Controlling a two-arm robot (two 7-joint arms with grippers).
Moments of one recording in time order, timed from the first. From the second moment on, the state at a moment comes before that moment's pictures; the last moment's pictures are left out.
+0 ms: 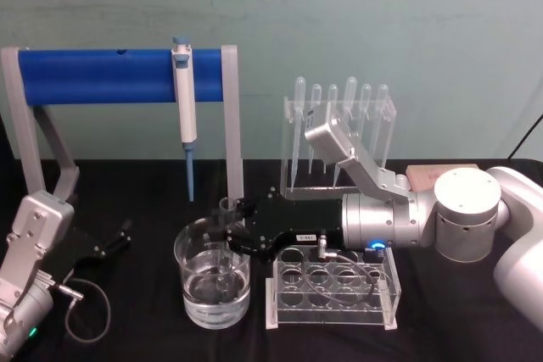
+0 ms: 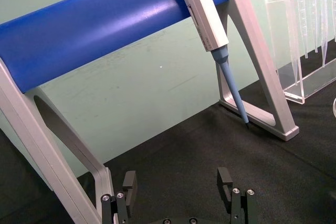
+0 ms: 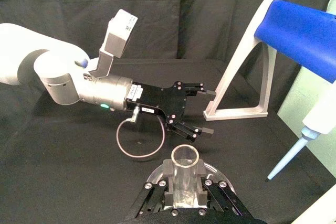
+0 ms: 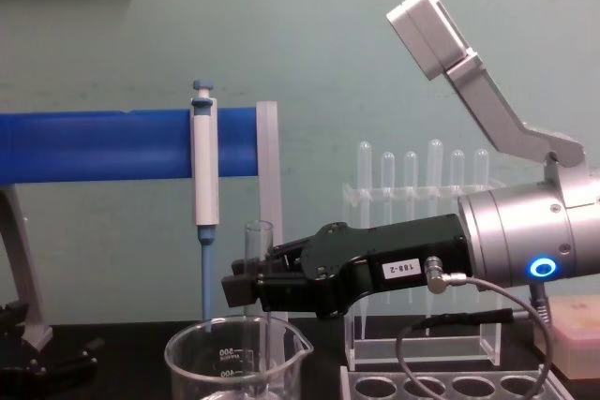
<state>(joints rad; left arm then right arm) -0.20 0.60 0.45 -1.41 -0.25 -0.12 0.03 0.76 0.39 -0.81 -1.19 0.49 0.01 0.90</state>
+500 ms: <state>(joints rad) -0.20 0.60 0.45 -1.41 -0.25 -0.12 0.03 0.76 0.39 -0.81 -1.19 0.49 0.01 0.90</state>
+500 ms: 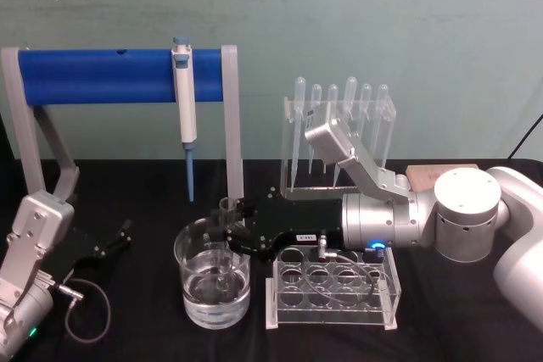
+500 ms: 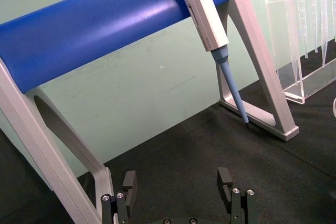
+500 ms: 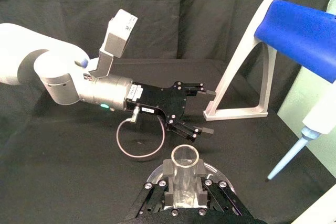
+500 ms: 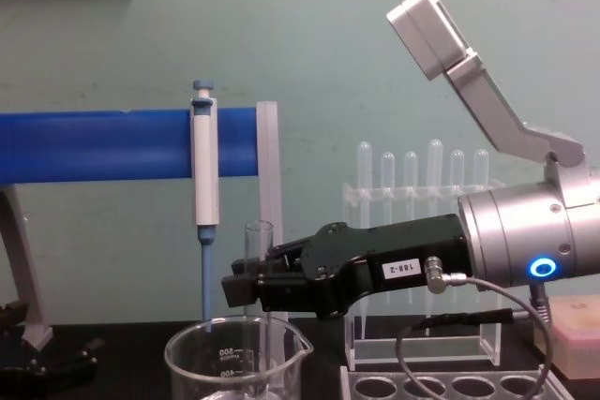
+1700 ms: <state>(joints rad) -0.20 0.60 0.45 -1.41 -0.25 -0.12 0.03 0.76 0.39 -0.81 -1.19 0.49 0.01 0.90</state>
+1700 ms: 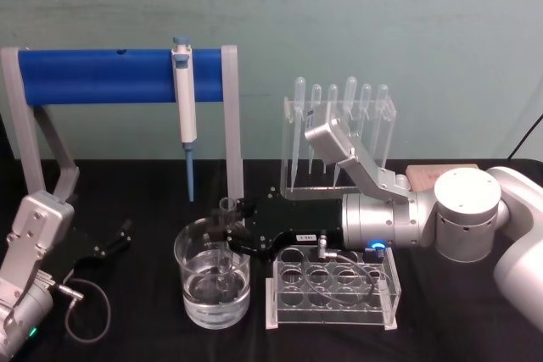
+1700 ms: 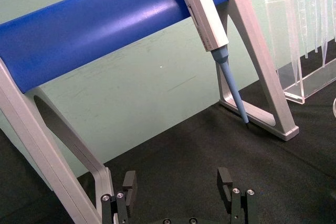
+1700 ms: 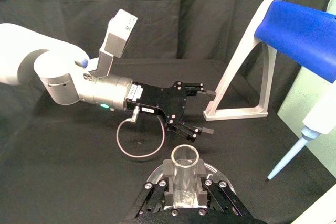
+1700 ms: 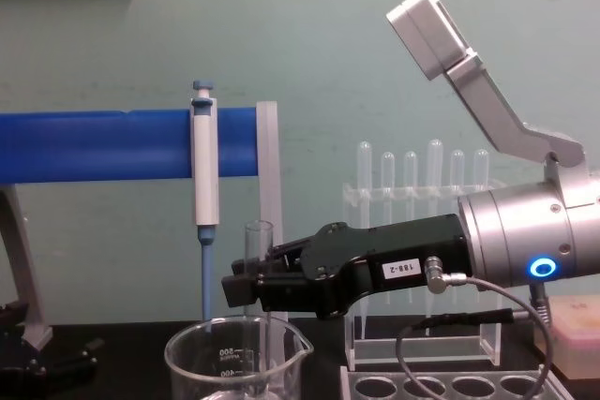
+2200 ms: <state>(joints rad) -0.20 0.60 0.45 -1.41 -0.25 -0.12 0.03 0.76 0.39 -0.81 -1.19 0.49 0.01 0.90</state>
